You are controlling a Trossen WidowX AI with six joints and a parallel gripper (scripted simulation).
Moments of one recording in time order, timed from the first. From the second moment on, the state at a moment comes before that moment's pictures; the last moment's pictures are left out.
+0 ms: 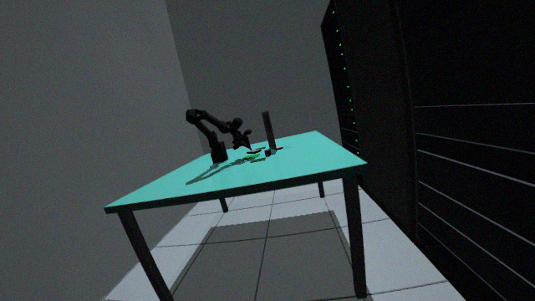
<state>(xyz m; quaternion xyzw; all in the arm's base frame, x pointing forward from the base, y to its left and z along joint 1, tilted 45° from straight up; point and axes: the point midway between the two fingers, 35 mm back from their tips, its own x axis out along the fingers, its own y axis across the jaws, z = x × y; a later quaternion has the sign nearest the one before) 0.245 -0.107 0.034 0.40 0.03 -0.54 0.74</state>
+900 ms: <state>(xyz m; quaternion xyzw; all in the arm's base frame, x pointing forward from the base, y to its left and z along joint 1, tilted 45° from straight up) 0.242 -0.124 0.016 0.40 0.03 -0.54 0.74</state>
